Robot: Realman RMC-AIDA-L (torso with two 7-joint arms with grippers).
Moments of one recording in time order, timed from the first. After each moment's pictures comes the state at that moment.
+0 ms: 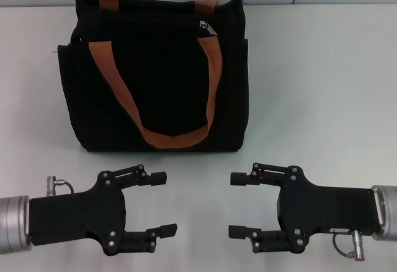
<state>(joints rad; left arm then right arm) -0.35 -2.07 0.80 0.45 1.93 1.77 -0.80 0.45 2.09 -0.92 -0.28 -1.79 -1.73 0.71</state>
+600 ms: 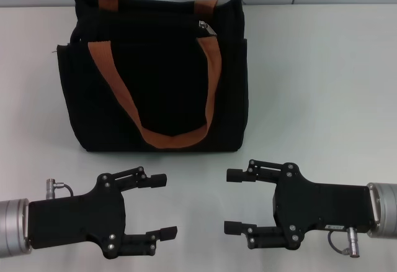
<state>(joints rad) -0.34 -2.07 0.80 0.45 1.92 1.78 -0.80 0.46 2.09 -0.93 -0.26 -1.78 -1.72 0.71</state>
